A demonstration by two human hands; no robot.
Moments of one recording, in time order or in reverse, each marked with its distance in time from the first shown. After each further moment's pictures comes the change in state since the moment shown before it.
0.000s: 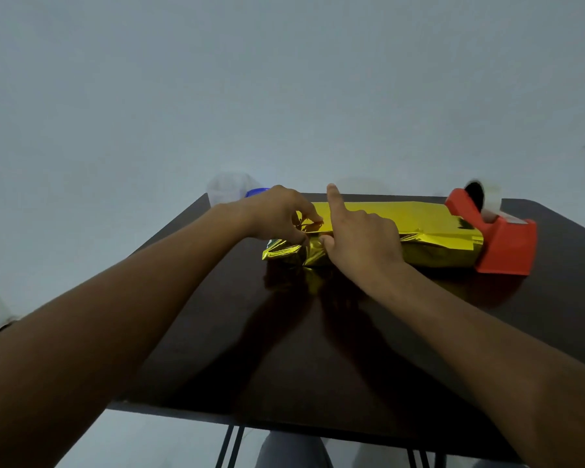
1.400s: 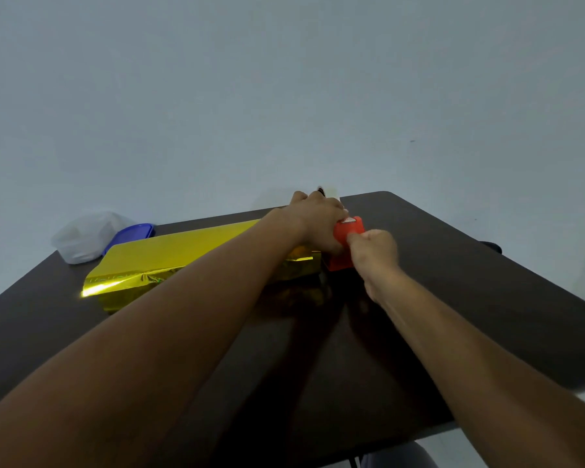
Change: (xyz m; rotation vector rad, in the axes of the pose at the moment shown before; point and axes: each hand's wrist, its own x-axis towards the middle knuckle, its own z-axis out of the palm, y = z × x) left_hand 0.193 0.232 0.048 0.398 -0.018 0.262; right_hand -0.050 0.228 0.032 1.047 0.129 1.016
